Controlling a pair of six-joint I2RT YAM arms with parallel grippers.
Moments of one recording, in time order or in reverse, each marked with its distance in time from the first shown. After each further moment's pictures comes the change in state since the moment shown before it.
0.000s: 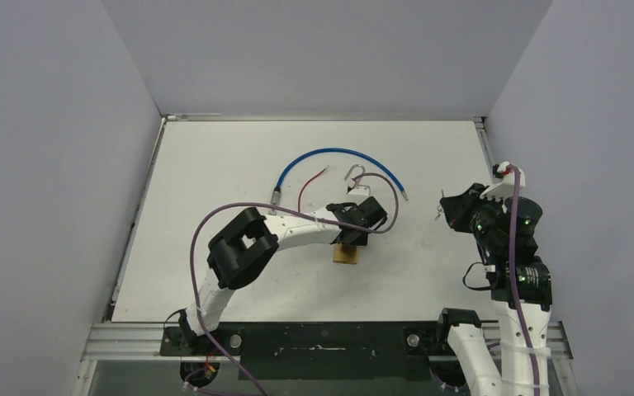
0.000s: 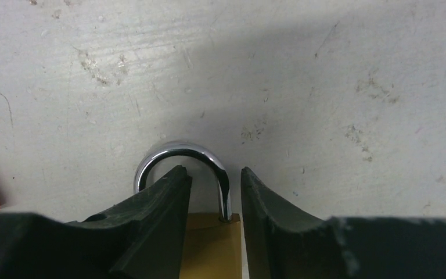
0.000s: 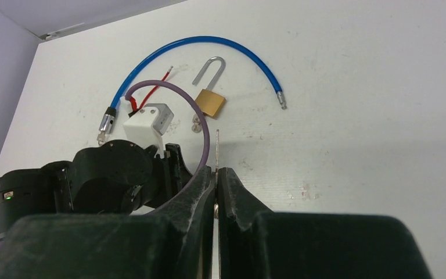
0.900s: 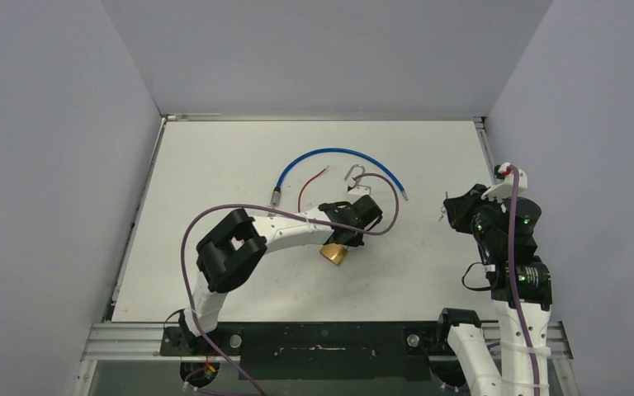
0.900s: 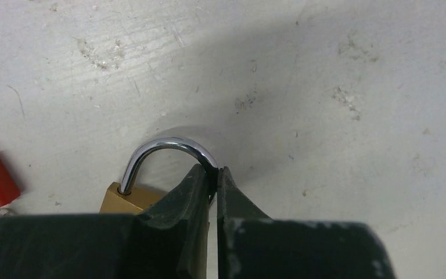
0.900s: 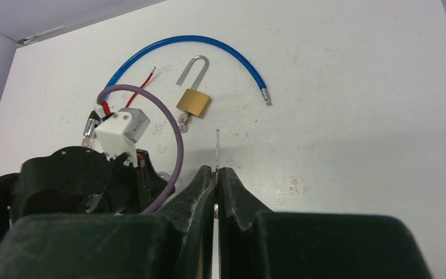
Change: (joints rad) left arm 0.000 -0.032 -0.003 -0.016 0.047 0.073; right arm 0.000 -0.006 -0.001 -0.021 0.063 -0.005
